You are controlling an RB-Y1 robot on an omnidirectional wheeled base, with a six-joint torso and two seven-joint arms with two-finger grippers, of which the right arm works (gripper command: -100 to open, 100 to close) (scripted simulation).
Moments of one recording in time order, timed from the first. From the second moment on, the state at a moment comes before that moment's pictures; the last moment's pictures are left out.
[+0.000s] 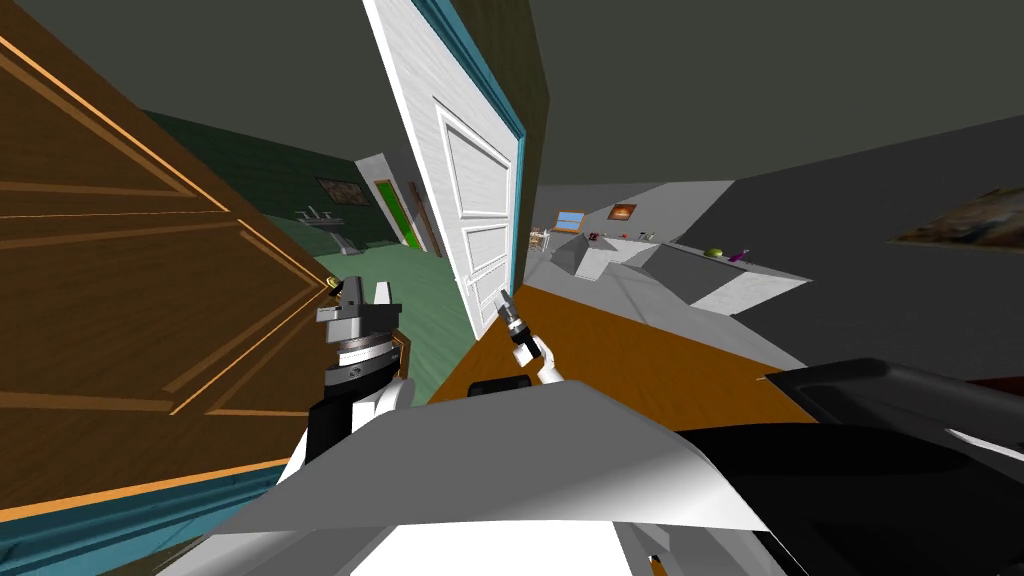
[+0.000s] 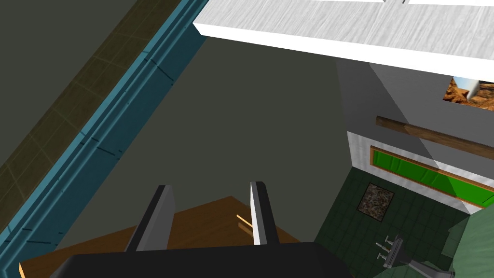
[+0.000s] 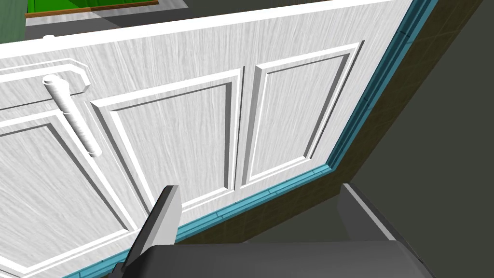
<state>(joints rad) 0.00 -0.11 0.45 -1.55 0.02 -0.50 -0.27</state>
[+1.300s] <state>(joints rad) -0.19 -0.11 0.62 -1.27 0.01 -0.47 -0.32</state>
